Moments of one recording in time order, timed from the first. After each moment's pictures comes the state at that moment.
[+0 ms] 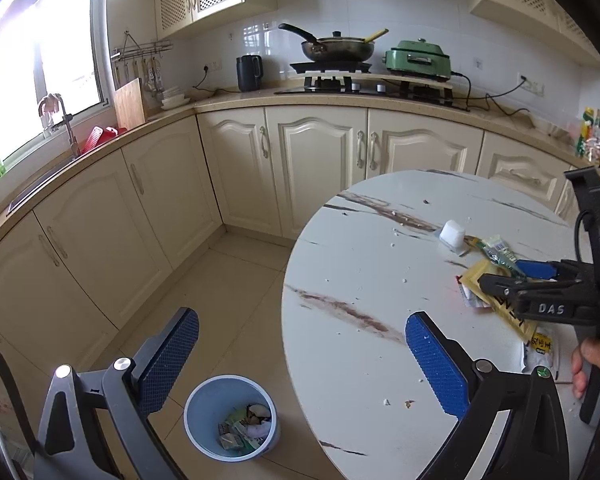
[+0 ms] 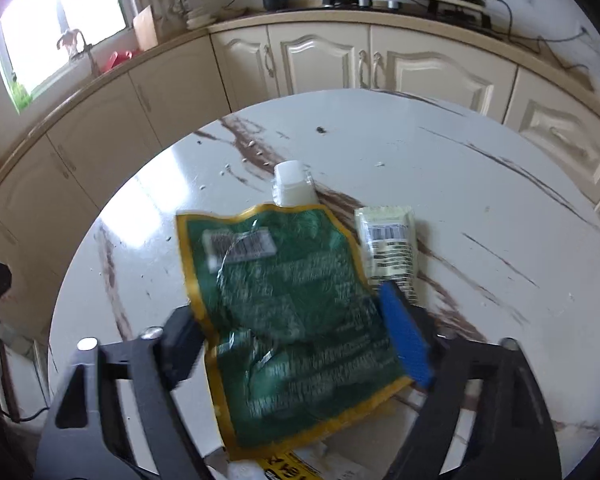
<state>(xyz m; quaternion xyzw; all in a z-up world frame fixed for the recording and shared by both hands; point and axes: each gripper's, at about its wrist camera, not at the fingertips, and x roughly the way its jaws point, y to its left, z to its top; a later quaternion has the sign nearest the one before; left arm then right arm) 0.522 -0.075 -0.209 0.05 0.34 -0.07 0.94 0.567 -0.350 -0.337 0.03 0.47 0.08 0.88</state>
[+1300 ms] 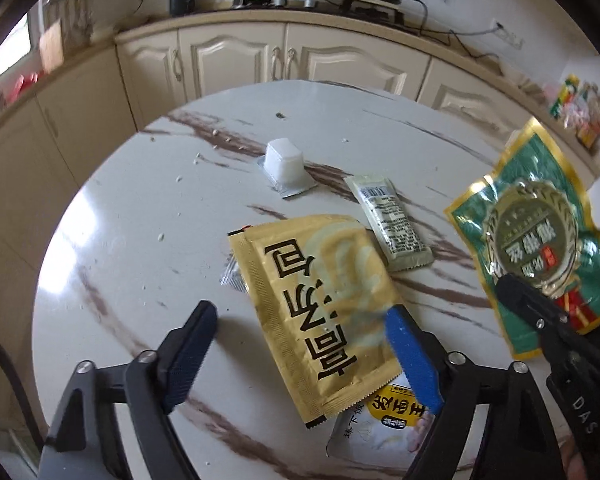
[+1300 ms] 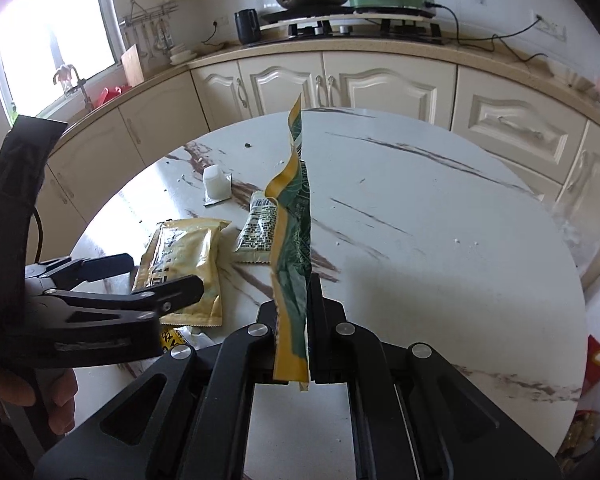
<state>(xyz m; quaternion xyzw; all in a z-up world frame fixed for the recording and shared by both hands) 0.551 -0.254 -0.271 0.03 0.47 -0.14 0.87 0.496 -0.433 -0.307 0.05 0.42 0.05 0.90</state>
